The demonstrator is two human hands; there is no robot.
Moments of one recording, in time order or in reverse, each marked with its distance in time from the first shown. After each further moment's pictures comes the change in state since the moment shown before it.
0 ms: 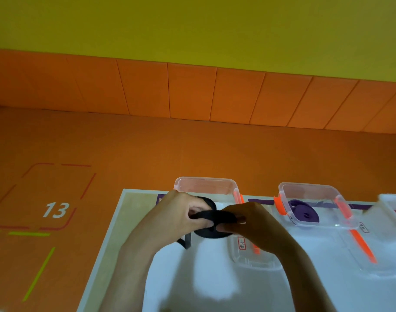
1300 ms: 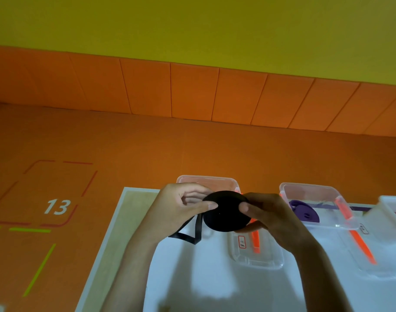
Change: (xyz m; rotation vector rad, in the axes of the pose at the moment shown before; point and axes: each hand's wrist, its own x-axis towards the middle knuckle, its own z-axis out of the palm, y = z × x) left_hand -0.003 0.001 0.005 -0.503 0.195 0.055; right_hand -0.016 -0.003 -0.025 0.427 0.043 0.089
